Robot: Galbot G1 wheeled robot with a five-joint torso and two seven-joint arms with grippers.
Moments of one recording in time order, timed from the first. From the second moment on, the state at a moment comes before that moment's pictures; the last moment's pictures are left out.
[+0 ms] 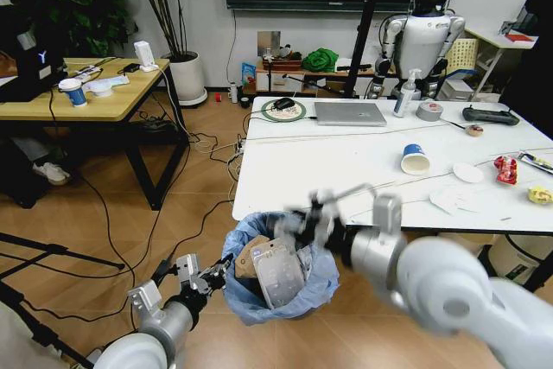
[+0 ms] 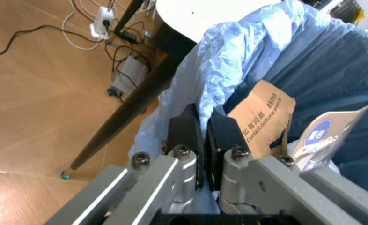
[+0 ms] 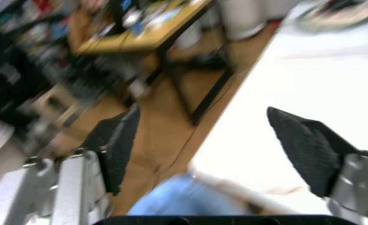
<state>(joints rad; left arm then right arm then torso) 1.63 -1.02 -0.37 -2.29 -1.10 0.30 -0.37 -0.72 0.72 -0.02 2.34 1.45 -0.46 0.56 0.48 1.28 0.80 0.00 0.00</state>
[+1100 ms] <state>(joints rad) 1.69 -1.01 -0.44 -2.31 -1.03 0.28 -0.33 -1.50 0.99 0.68 2.11 0.77 -0.08 0.01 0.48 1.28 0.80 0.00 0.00</state>
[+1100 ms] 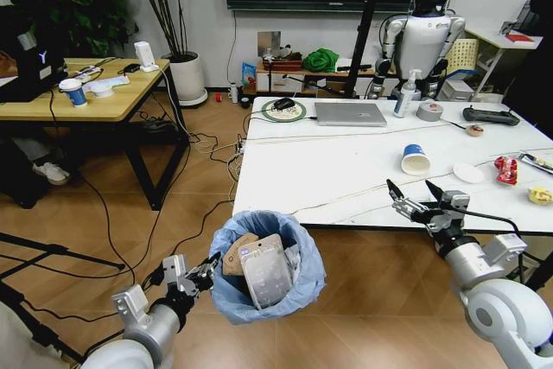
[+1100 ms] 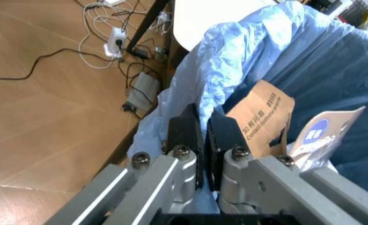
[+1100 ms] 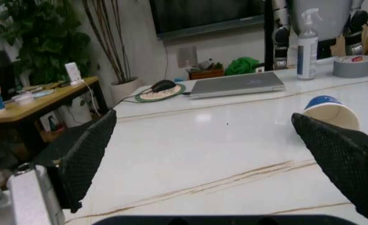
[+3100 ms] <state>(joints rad) 1.73 -1.03 -0.44 -2.33 -1.00 0.27 -0.32 -1.53 1.08 0.69 2.09 0.76 -0.07 -0.01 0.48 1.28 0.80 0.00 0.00</state>
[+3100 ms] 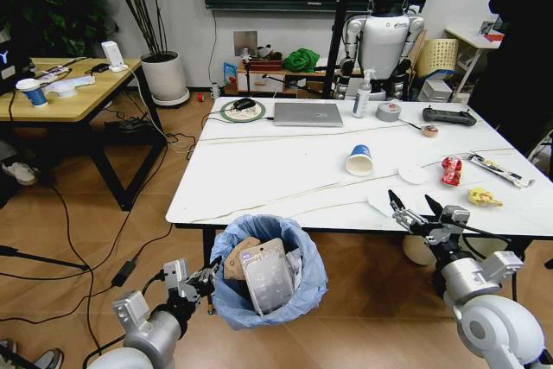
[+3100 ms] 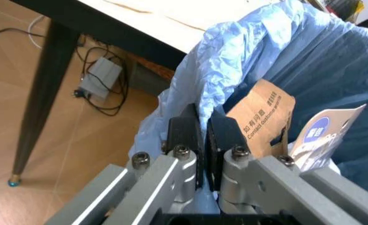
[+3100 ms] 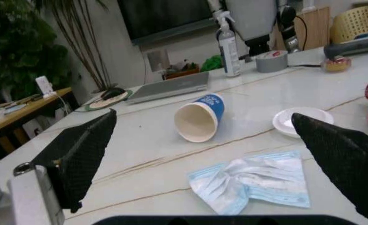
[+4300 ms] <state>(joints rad) 1.80 -1.02 -0.46 -2.38 -0.98 0.27 -0.32 -1.24 0.87 0.46 1.98 0.93 -0.35 0.23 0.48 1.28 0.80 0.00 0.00</state>
